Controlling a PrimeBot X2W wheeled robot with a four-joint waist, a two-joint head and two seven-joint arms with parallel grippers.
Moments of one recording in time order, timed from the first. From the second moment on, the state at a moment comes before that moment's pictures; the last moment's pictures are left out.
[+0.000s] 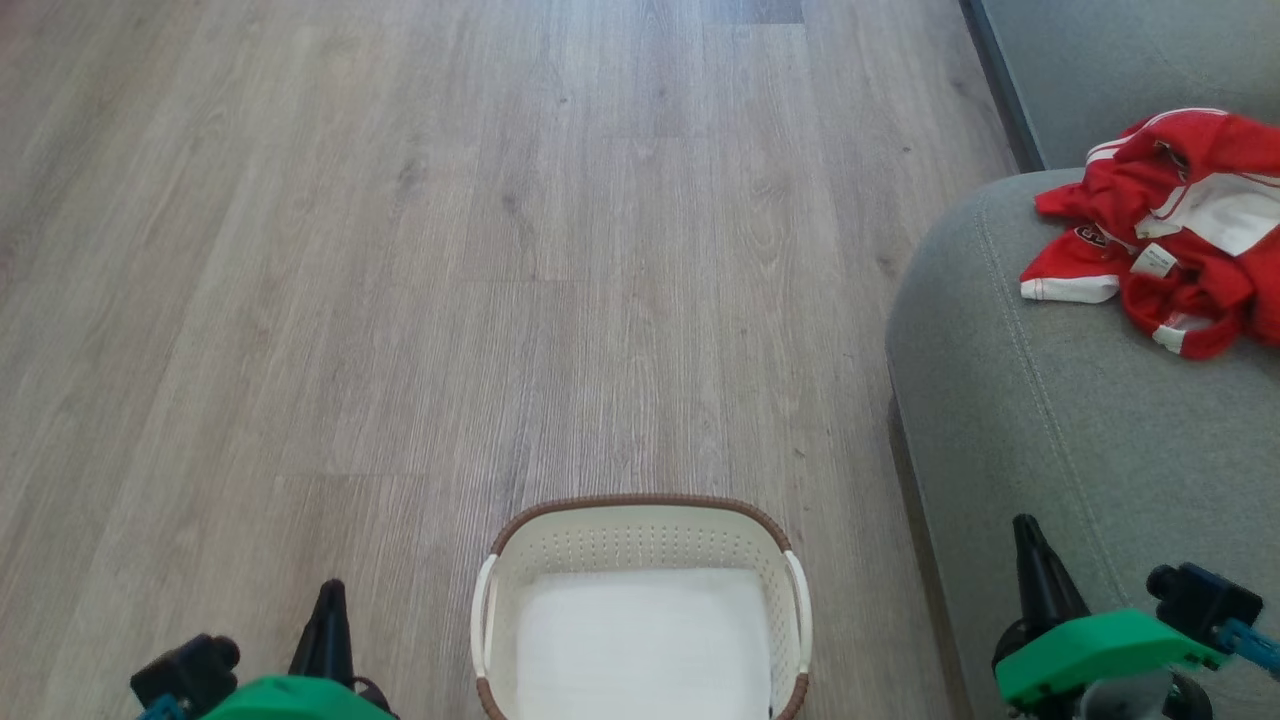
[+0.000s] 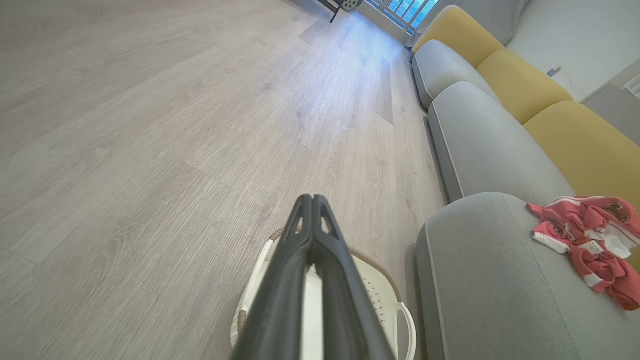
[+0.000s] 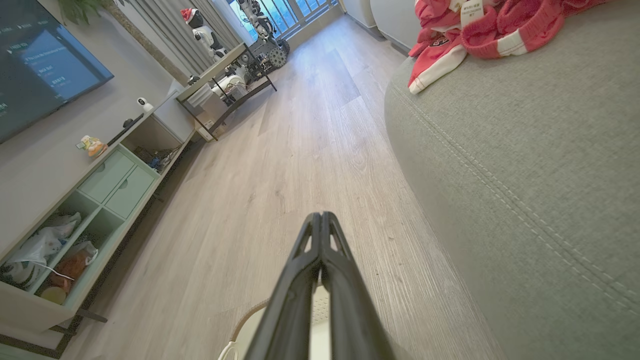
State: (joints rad) left arm 0.14 0.12 -0.18 0.22 -0.70 0.11 -0.16; right arm 0.05 -0.05 -0.03 0.33 0.61 0.13 -0.14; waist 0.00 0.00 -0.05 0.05
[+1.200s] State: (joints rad) left arm 0.06 0.10 -0.08 0.24 -1.08 0.02 -0.05; right arm 0.00 -0.05 -0.07 0.31 1.02 0.13 -0.04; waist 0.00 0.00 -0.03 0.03
